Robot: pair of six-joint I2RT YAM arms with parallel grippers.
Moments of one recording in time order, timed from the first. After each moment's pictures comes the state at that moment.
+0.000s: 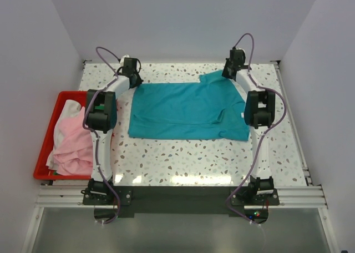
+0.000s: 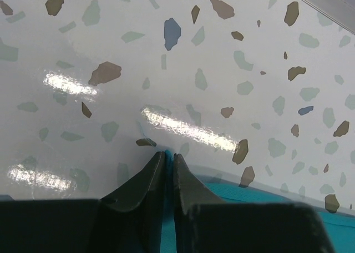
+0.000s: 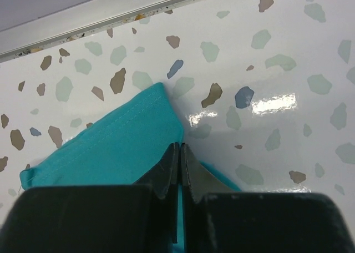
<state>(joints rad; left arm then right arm) -0.13 2.35 1.82 -0.25 -0.19 -0.55 0.09 2.55 2.20 -0.36 0.10 0.33</state>
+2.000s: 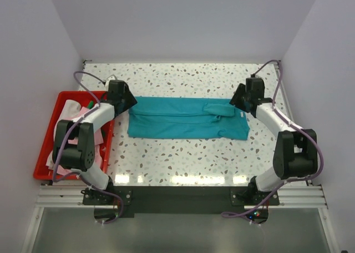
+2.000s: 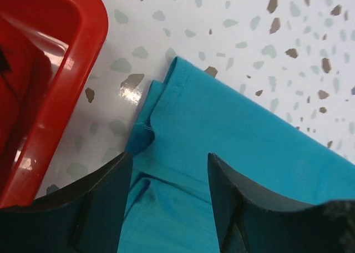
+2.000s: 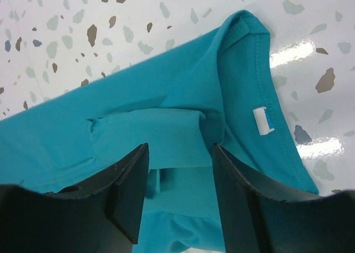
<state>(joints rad) -0.13 1.68 0.99 -0.11 -0.15 -0.67 0.08 1.56 1.02 -0.23 0.06 0.54</state>
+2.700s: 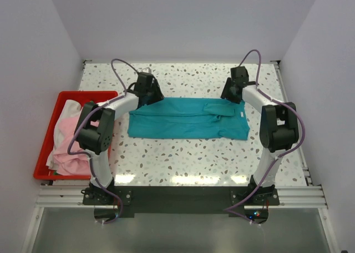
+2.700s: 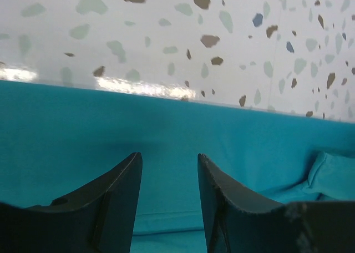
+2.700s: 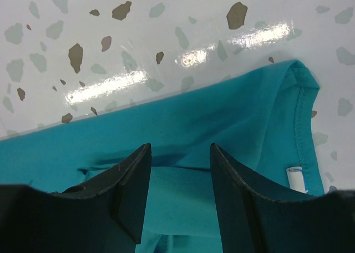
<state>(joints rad) -0.33 1.91 1.28 -0.10 -0.05 -0.64 0.15 1.91 1.38 -0.38 0.13 0.48</state>
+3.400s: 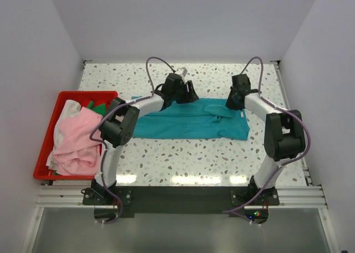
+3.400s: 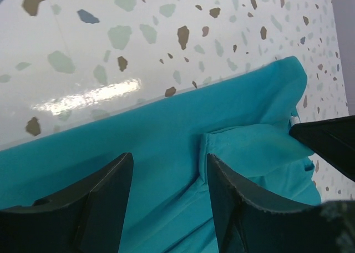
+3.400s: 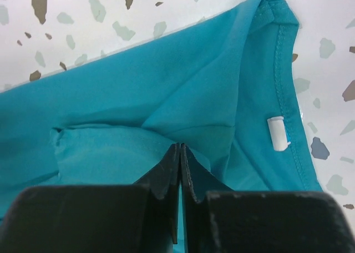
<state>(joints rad) -0.56 2.17 1.51 0.08 0.17 -0.61 0.16 1.80 1.21 -0.38 0.16 0.49</state>
